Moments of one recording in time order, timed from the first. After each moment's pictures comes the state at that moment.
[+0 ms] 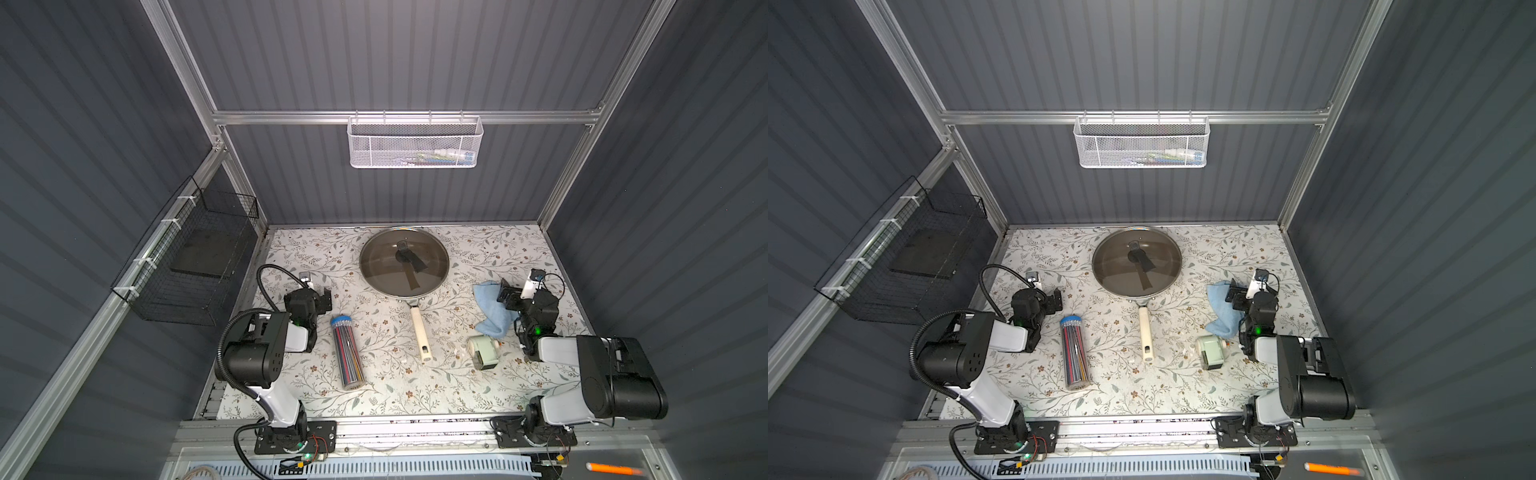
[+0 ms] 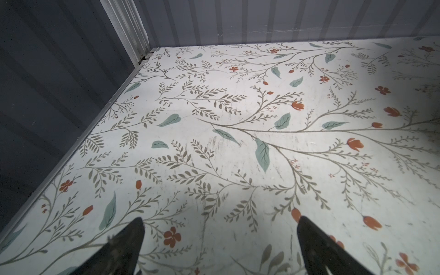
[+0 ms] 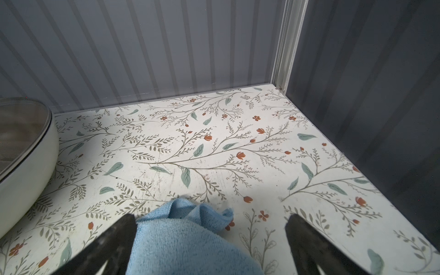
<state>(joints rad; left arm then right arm) -0.08 1.71 0.46 0.82 -0.21 0.01 -0.06 1.46 0.32 0.91 0.05 0.06</state>
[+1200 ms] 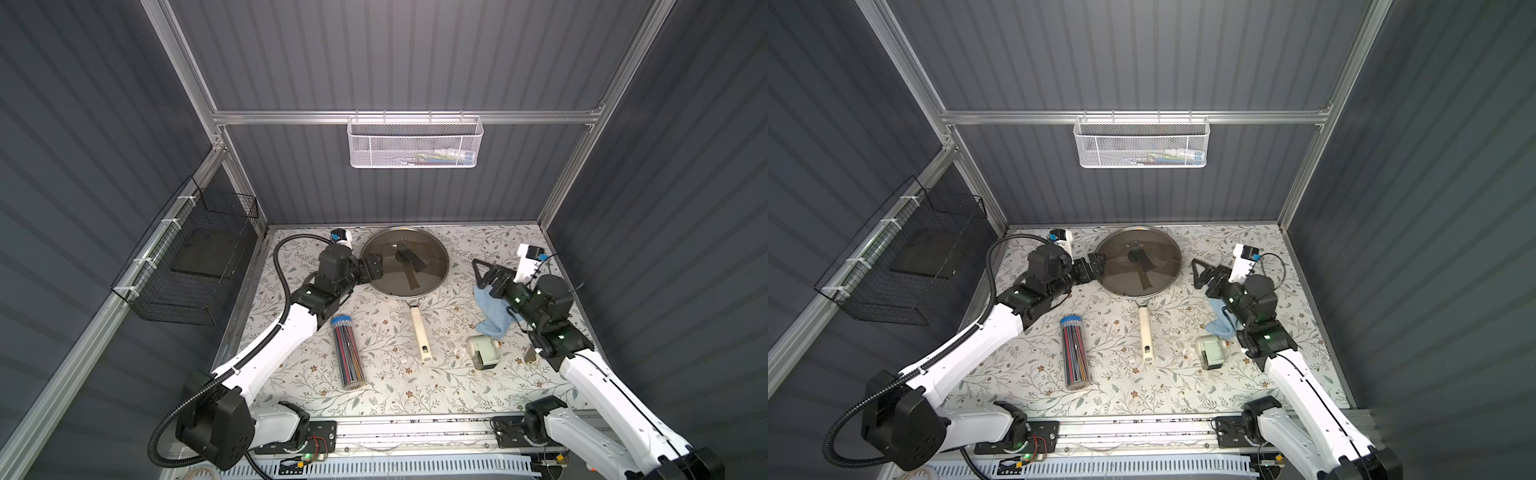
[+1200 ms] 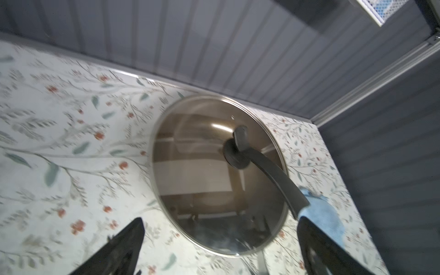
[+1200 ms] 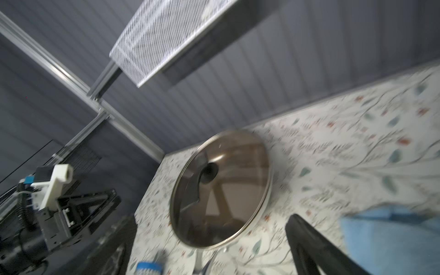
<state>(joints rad) -0.55 1.28 1.02 -0.20 -0.06 -0.59 0.32 0.91 0.65 0.10 -0.17 0.65</state>
